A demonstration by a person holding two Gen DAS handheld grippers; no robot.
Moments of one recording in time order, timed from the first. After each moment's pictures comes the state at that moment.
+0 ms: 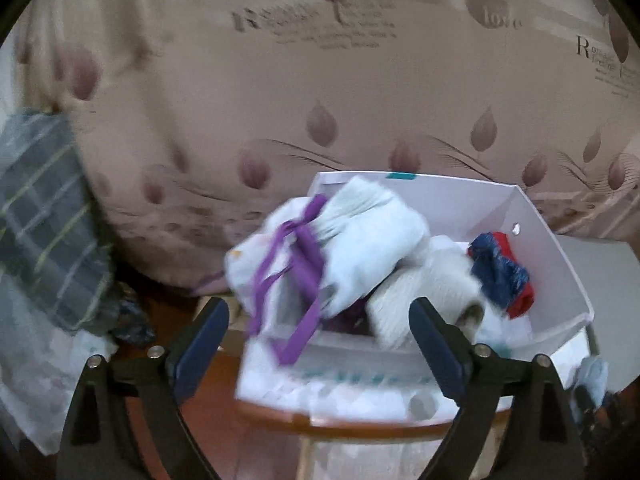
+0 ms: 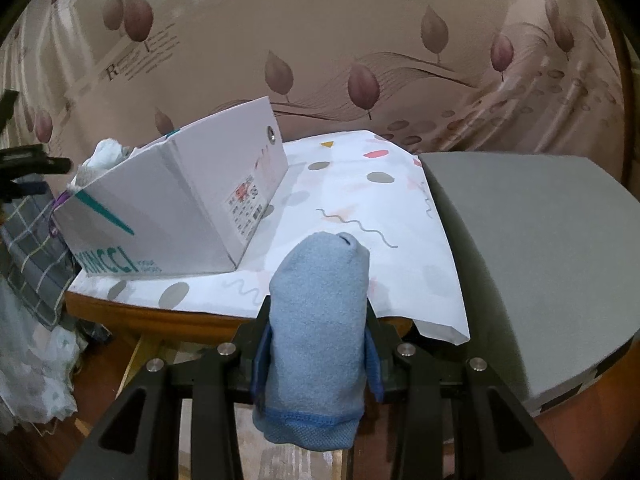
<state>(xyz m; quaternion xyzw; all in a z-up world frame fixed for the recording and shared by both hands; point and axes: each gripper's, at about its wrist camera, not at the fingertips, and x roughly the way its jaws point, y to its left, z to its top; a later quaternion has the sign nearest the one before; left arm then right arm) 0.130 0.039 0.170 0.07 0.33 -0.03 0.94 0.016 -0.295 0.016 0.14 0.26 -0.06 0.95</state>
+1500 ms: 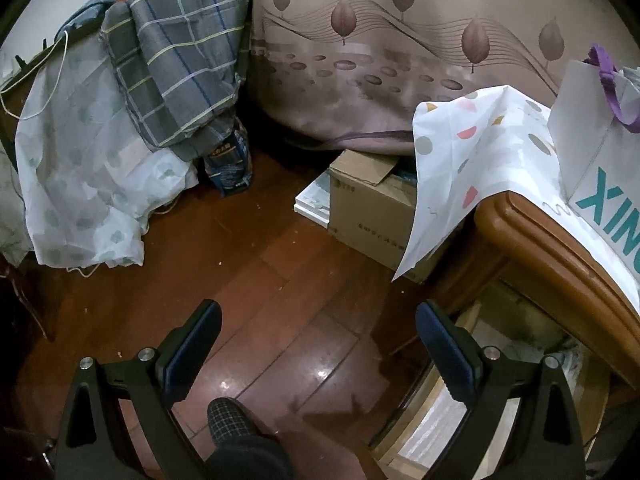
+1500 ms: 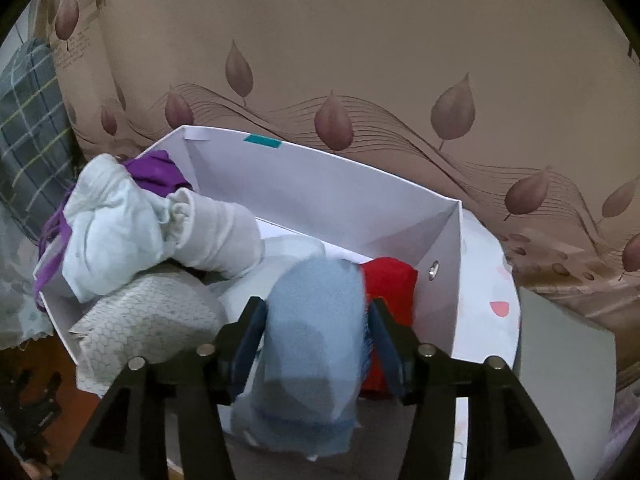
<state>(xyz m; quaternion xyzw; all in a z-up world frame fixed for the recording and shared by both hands) 0.072 0.204 0.000 -0.09 0.43 0.19 0.88 0.221 -0.184 0.144 -0.05 0.39 0.01 0.92</state>
